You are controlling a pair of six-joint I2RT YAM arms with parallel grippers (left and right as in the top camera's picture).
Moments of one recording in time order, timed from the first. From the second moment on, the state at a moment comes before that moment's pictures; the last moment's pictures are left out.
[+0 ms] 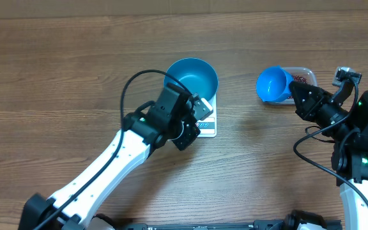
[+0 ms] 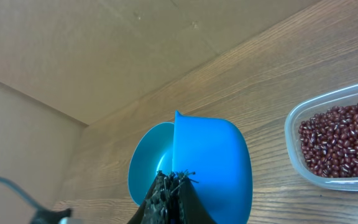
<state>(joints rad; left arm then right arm) -0.59 1.50 1.06 -0.60 0.23 0.25 -0.24 0.96 0.84 -0.32 -0.67 0.48</state>
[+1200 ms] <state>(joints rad) -0.67 1.80 1.05 -0.36 0.02 0.26 -0.24 0.96 0.84 -0.36 -0.64 0.48</state>
